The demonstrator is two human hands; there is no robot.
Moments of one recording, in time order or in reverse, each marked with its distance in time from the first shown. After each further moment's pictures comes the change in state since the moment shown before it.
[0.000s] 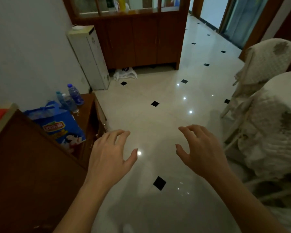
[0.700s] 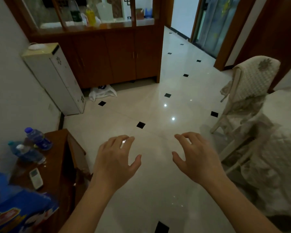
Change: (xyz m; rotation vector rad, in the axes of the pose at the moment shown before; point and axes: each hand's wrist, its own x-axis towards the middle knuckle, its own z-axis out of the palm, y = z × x) left_hand 0.344 -0.077 0.080 -0.065 -0.043 0.192; right_hand 0.296 0.043 0.073 -0.074 -0.017 0.173
